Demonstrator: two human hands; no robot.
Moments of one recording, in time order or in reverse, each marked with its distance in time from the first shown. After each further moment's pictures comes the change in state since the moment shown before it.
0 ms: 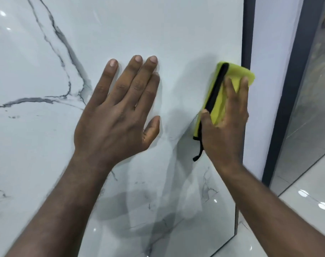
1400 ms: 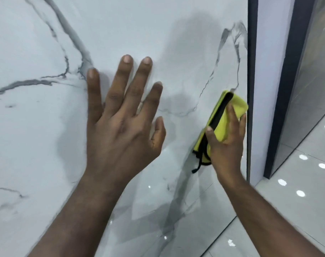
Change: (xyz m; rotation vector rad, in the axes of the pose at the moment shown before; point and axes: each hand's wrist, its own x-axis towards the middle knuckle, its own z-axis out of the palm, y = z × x) left_hand -0.053 0.013 -0.006 -0.214 0.007 -0.076; right_hand -0.107 0.028 0.024 0.149 -0.010 0.387
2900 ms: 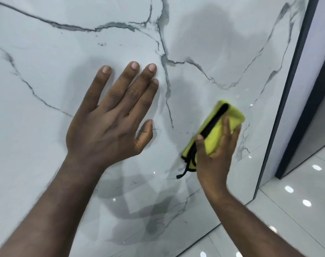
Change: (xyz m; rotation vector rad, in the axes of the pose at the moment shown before) left_hand -0.097 -0.083 -0.053 0.219 -0.057 0.152; right_hand -0.124 -0.013 0.051 0.012 -0.077 -0.001
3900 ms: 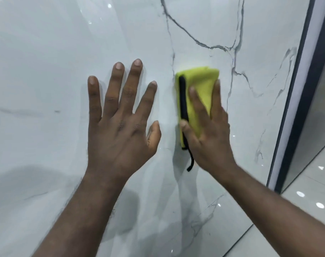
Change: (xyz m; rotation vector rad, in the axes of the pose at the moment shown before) left_hand -0.132 -0.108 -0.069 -0.138 0.050 -0.334; right_hand -0.100 -0.143 0.086 -0.464 -0.101 -0.747
